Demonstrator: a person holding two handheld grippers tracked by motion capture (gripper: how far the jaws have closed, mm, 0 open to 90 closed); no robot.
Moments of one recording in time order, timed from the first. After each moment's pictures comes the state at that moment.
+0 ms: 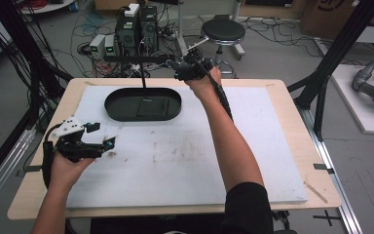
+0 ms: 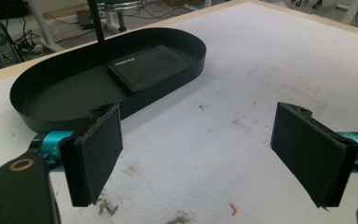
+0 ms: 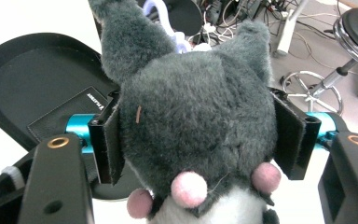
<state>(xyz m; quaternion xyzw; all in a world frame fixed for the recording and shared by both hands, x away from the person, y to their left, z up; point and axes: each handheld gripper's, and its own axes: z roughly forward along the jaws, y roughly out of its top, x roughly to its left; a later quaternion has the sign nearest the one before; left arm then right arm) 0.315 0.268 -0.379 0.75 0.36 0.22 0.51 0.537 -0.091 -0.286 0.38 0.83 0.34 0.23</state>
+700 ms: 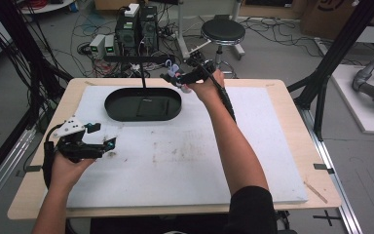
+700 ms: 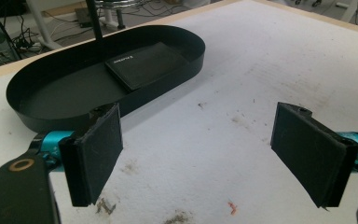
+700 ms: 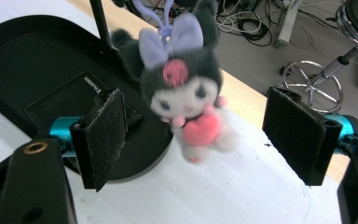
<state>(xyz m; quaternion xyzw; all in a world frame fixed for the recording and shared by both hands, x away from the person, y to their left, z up) 0.316 0.267 -0.380 0.76 0.35 0.21 0.50 0.531 -0.099 -0.291 0.38 0.83 0.32 0.23</state>
